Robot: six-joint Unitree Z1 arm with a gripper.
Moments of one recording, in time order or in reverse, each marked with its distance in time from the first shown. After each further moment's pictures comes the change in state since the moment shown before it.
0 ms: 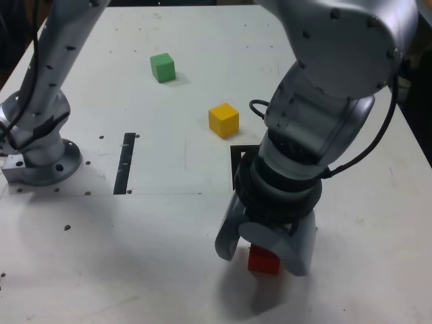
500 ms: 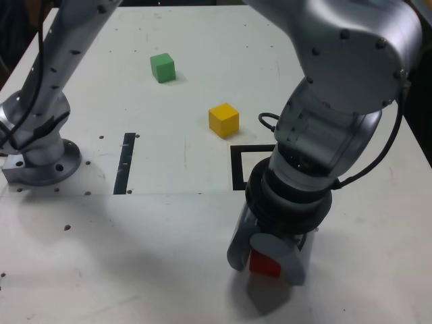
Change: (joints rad) arm 0.008 0.023 0.001 -0.061 -0.001 0.013
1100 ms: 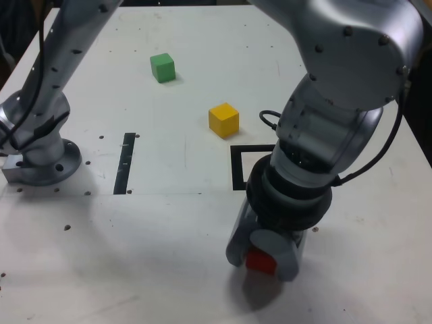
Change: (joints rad) arm 0.010 -0.004 0.000 0.025 0.008 0.011
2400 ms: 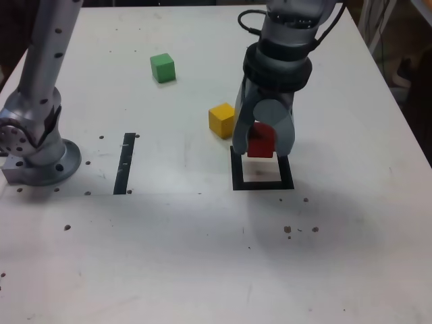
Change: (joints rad) arm 0.445 -0.191 0.213 -0.073 0.037 0.208
